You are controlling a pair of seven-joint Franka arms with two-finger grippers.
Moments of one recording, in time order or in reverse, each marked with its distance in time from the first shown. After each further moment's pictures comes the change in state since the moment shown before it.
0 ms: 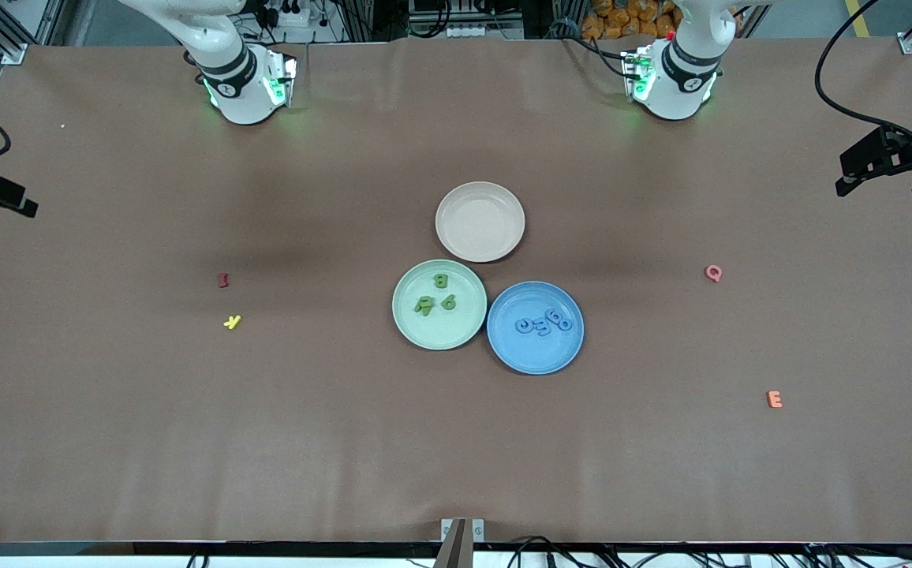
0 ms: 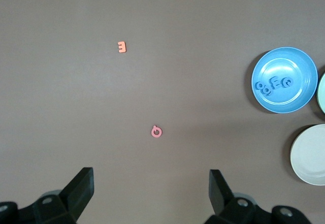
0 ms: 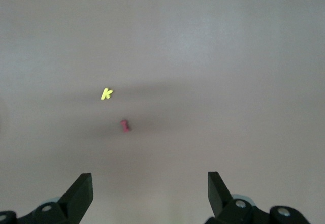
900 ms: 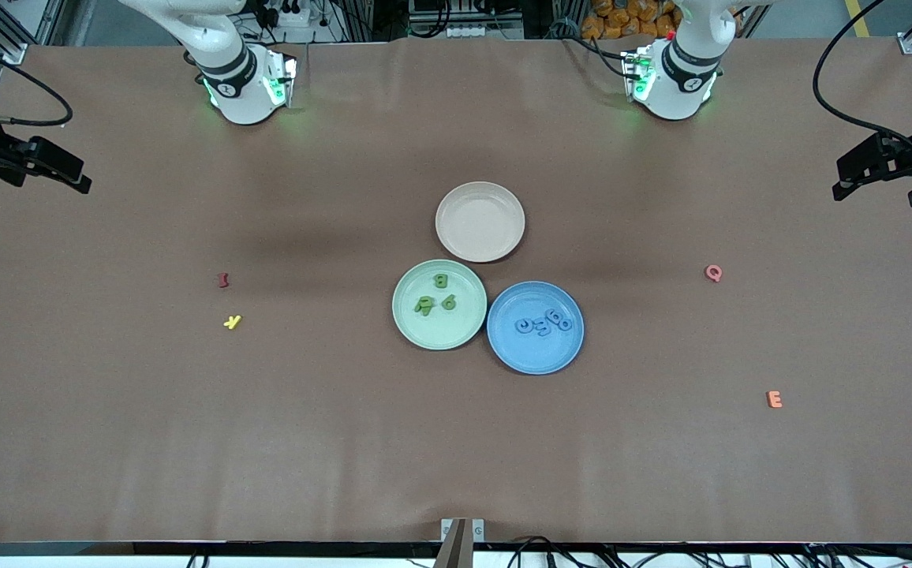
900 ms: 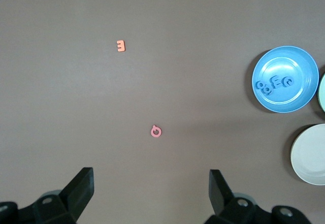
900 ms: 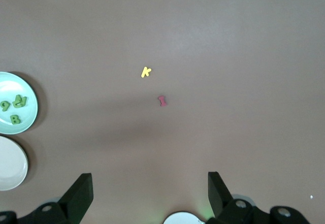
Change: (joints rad) left arm -0.001 0.013 0.000 0.003 0.000 0.000 -0.001; right arm 0.005 -0.075 0.100 -0.081 0.000 0.010 0.089
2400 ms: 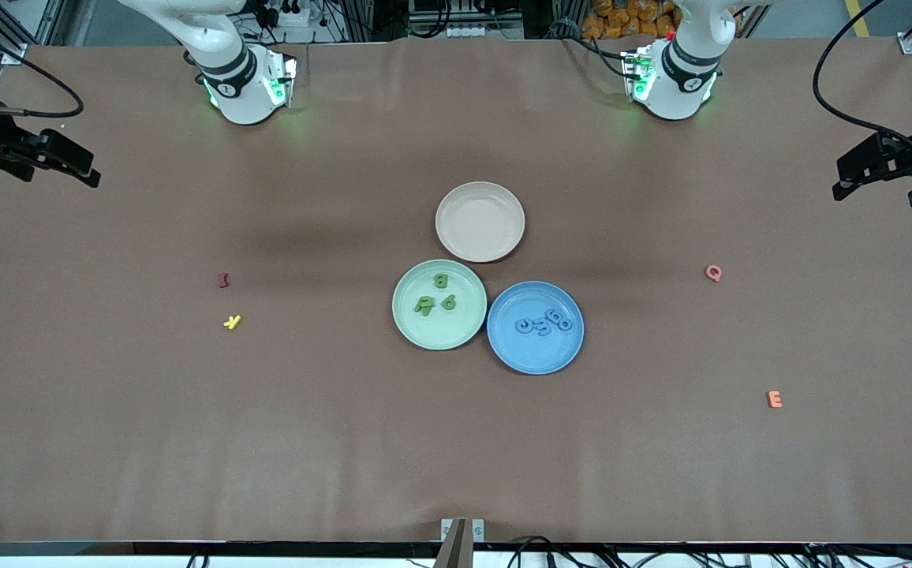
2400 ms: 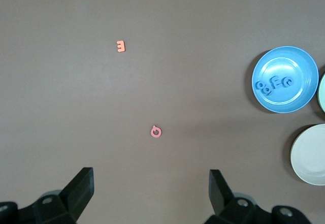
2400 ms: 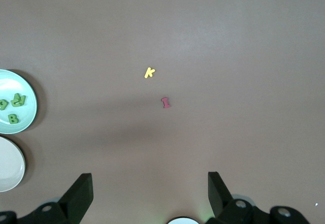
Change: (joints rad) left arm 0.000 0.000 0.000 0.001 0.000 0.000 0.000; right arm 0.016 -0.025 0.003 -0.026 0.000 0.002 0.000
